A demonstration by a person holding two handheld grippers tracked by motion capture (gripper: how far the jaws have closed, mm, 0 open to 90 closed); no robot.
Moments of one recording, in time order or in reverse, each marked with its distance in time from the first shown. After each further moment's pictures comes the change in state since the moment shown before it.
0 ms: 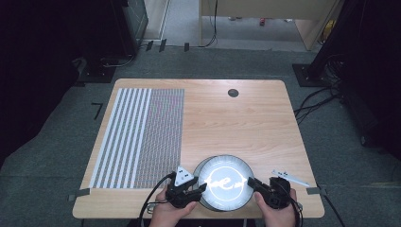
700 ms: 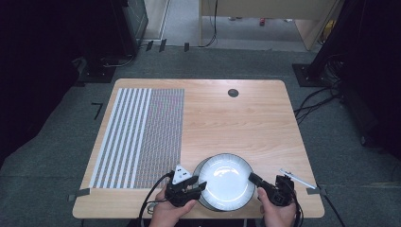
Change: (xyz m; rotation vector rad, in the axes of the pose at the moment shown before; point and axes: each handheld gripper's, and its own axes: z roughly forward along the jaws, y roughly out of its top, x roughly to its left) left arm 0.007 0.000 0.002 -0.014 -0.041 -0.047; right arm -0.015 0.002 0.003 -0.074 0.112 0.167
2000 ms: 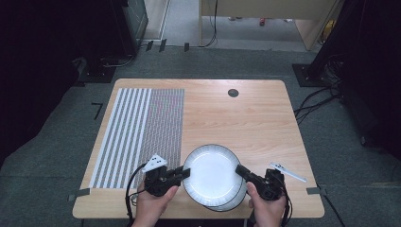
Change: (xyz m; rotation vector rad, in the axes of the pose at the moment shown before) left arm 0.039 0.023 -0.049 -0.126 -0.069 -0.125; right arm 0.050 0.008 0.005 -0.035 0.154 -0.062
